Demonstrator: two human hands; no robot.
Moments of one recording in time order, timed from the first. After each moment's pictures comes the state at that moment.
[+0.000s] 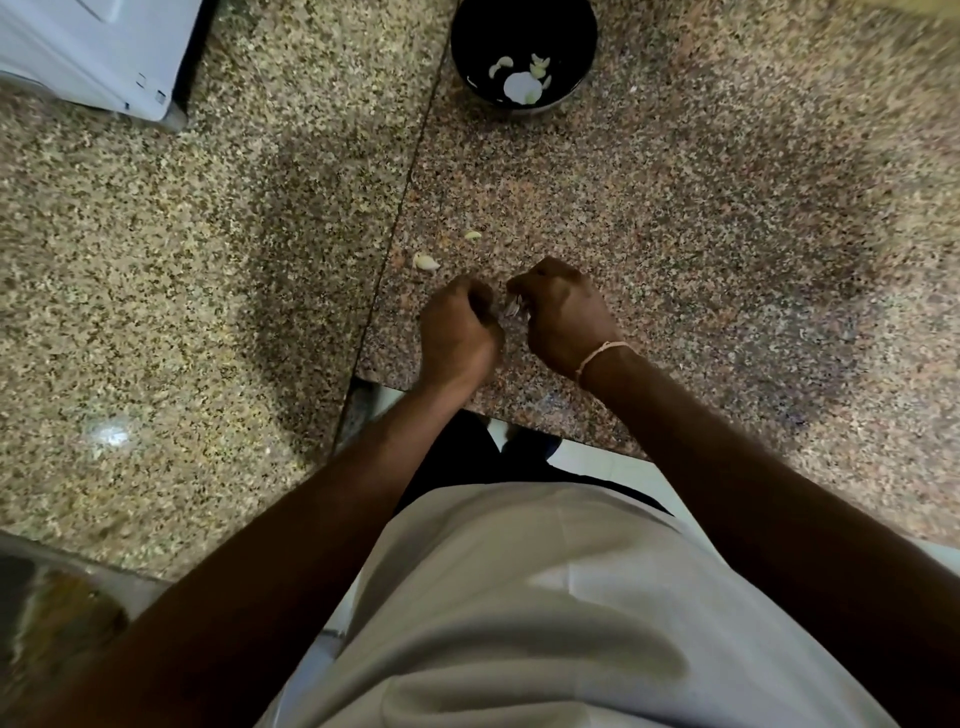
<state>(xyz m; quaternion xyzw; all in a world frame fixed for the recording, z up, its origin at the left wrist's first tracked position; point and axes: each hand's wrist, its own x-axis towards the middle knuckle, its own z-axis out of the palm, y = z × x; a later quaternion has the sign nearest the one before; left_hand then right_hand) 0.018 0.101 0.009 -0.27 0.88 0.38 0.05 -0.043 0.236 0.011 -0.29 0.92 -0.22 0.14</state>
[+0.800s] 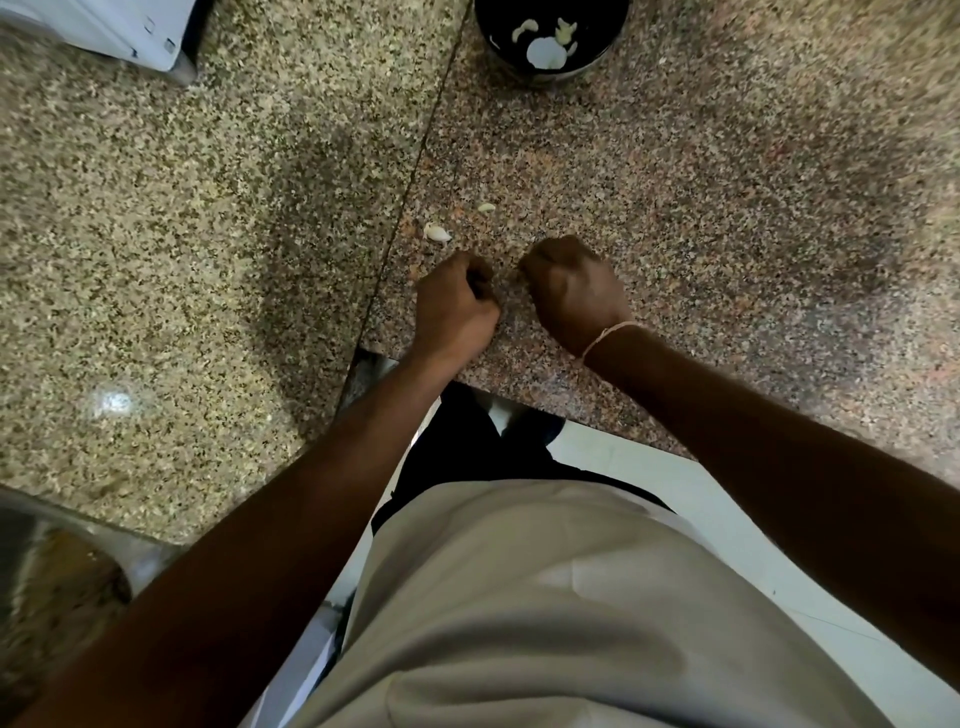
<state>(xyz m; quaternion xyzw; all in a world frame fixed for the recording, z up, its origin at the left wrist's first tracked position) 0.026 0.086 0.005 -0.27 0.87 0.40 0.08 -0.042 0.237 0.001 -0.37 0.91 -0.16 0.09</state>
